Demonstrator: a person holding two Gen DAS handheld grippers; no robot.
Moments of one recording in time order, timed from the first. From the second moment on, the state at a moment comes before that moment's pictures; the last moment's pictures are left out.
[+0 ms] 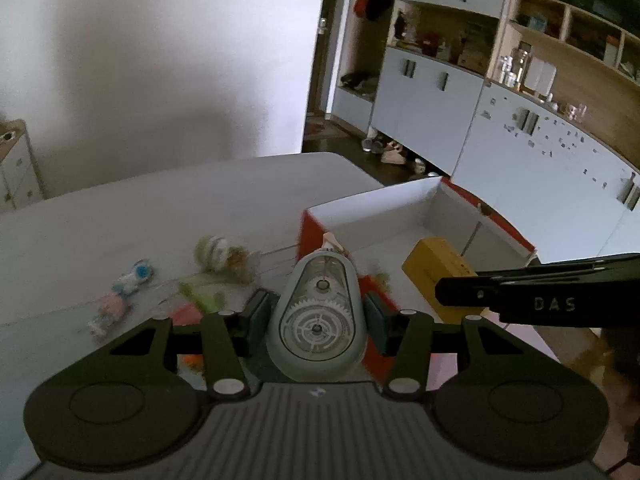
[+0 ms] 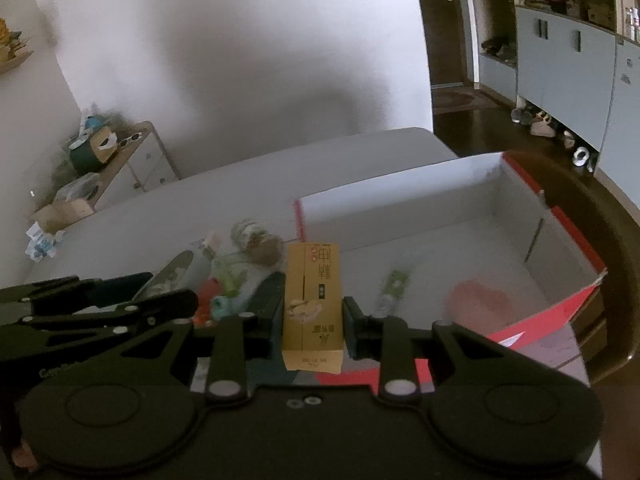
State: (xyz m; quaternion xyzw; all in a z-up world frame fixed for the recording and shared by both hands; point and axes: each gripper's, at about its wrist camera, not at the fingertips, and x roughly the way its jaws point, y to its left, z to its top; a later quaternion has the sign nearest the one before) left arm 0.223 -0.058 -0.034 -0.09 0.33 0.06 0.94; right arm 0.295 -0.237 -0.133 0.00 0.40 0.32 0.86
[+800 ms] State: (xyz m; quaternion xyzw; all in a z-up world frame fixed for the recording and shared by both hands) left arm 0.360 -0.138 -0.060 -0.04 0.37 0.04 0.93; right arm 0.390 -0.311 -0.174 -0.01 0.42 0.28 0.86
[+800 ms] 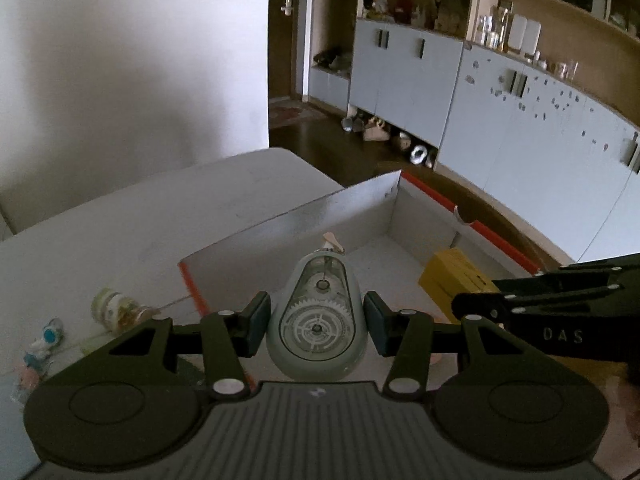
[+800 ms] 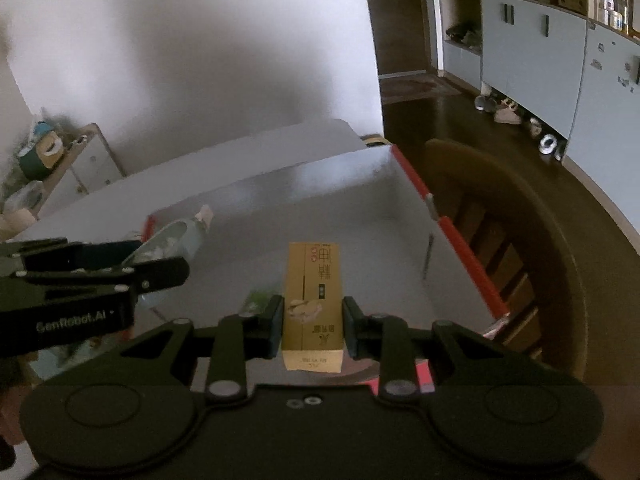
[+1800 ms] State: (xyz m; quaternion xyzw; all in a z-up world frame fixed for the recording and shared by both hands) left arm 0.502 -0.158 -0.142 -0.03 0.51 0.02 0.86; right arm 0.442 -0.273 -0.230 -0.11 0.47 0.29 0.82
